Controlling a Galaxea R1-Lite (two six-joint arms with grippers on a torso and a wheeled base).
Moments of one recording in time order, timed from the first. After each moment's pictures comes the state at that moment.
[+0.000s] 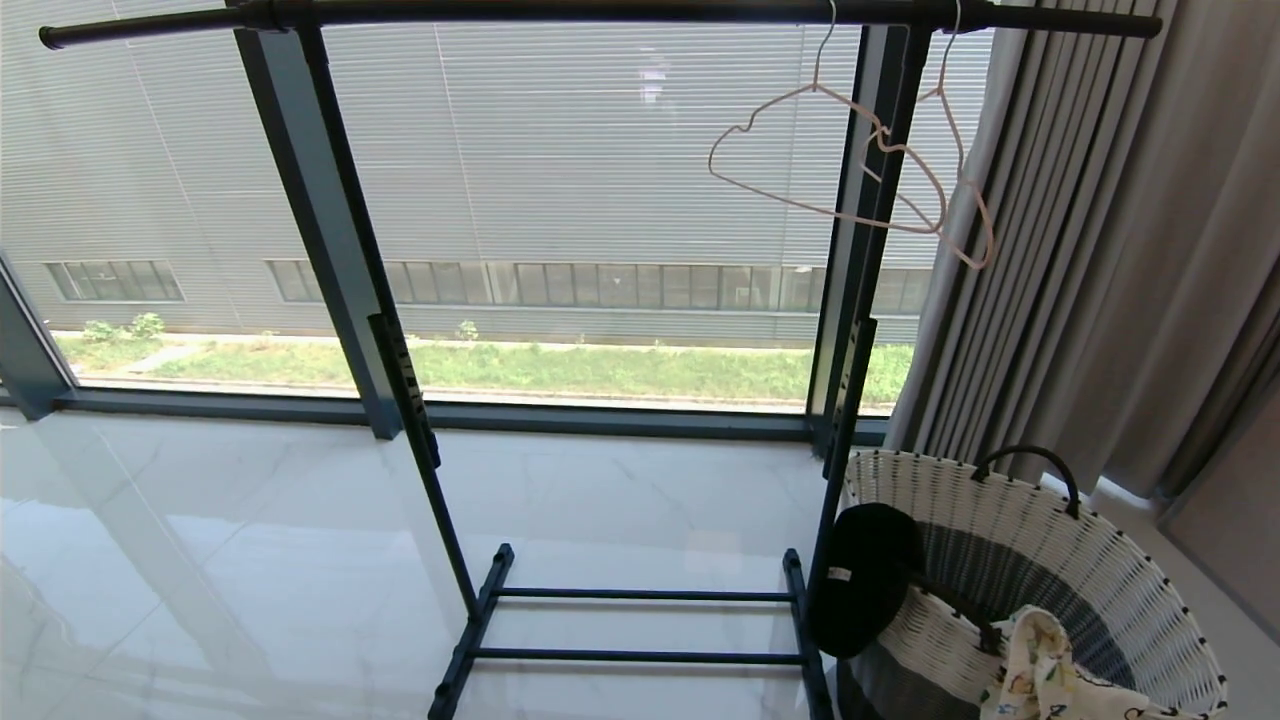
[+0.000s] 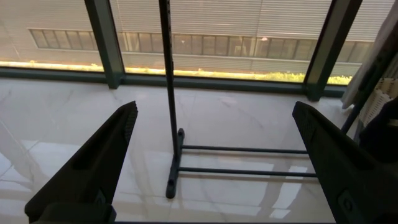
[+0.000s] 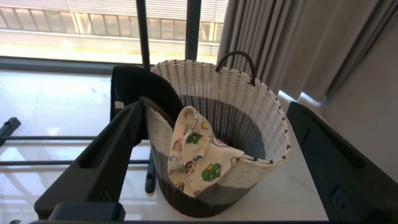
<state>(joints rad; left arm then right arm) 0.00 0.00 0.00 0.00 -0.02 0.04 0.00 0.00 0.00 0.00 0.00 -0.01</state>
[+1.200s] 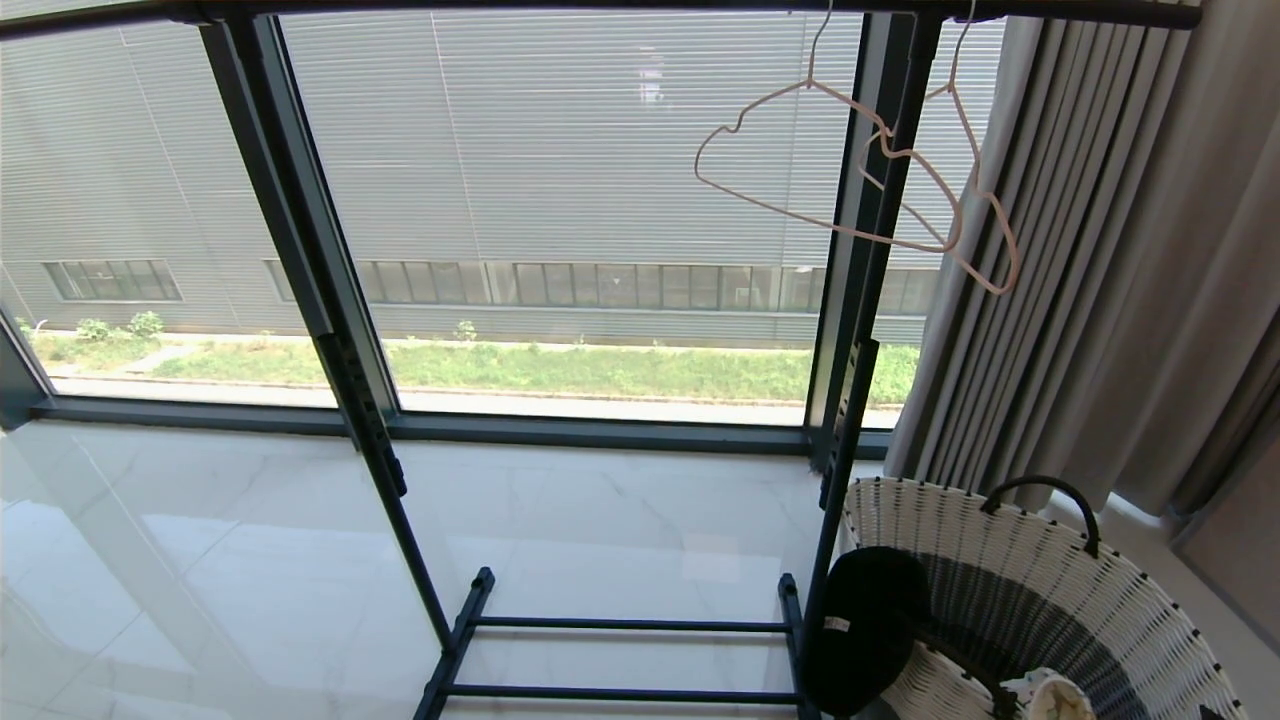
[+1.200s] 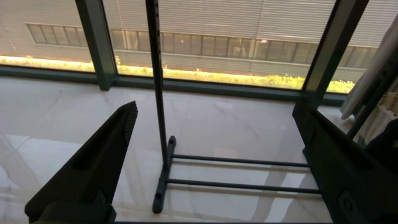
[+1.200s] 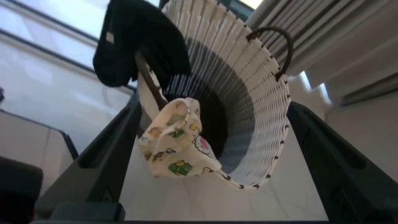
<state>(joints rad) 0.00 0.00 0.00 0.00 -0.01 0.01 0.04 0.69 -0.26 0.00 0.13 -0.37</state>
